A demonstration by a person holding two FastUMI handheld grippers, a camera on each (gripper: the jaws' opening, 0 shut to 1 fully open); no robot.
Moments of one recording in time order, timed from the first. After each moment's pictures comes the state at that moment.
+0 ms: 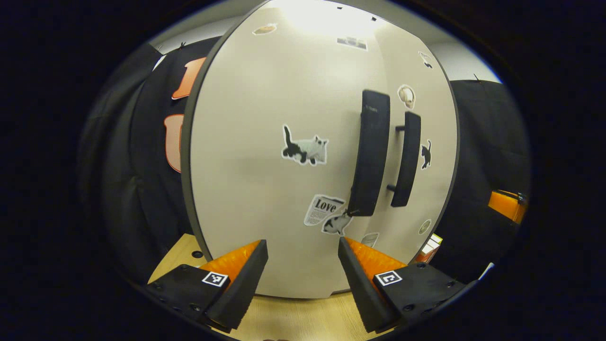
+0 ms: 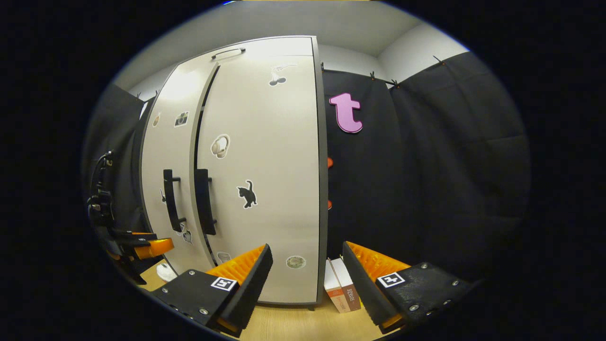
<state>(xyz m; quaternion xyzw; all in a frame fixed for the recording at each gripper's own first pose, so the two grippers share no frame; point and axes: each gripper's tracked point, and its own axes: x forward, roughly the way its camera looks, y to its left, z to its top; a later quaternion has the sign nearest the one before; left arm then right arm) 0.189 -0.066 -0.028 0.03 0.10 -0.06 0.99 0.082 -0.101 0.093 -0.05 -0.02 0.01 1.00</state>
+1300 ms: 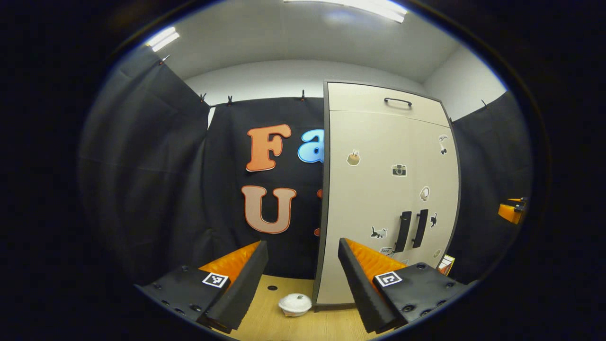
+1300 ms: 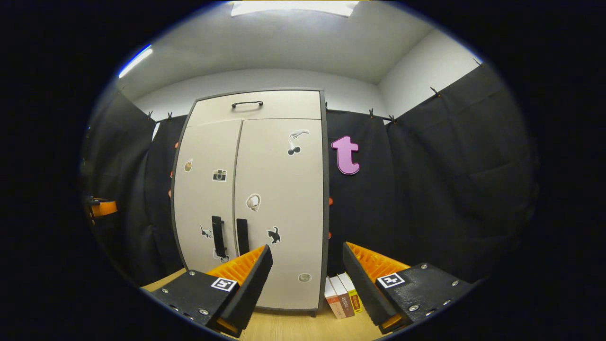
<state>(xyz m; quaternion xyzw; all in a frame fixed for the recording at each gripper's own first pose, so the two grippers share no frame) -0.006 0.101 0.166 0.06 -0.05 0.04 1.00 -0.050 -0.072 0.178 -0.06 -0.10 0.02 0.99</state>
